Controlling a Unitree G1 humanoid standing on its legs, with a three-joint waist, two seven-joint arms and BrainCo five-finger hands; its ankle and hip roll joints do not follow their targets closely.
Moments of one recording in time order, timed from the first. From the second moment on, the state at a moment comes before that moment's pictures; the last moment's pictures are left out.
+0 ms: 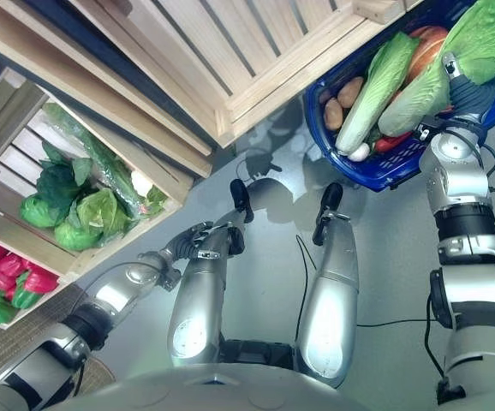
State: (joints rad) left arm -0.22 0.56 -0.62 0.45 -0.35 -0.01 -0.10; right arm -0.87 -0.74 0.14 0.79 0.48 0.04 -0.51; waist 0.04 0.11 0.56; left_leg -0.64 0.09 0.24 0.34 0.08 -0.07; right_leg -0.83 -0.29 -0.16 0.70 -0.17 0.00
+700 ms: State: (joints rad) left arm -0.16 0.59 -0.62 0.34 -0.49 -0.15 -0.07; right arm -0.99 -0.69 0.13 1.25 0.57 0.20 -0.50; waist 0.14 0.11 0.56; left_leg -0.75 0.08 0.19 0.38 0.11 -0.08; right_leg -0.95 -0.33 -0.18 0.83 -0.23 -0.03
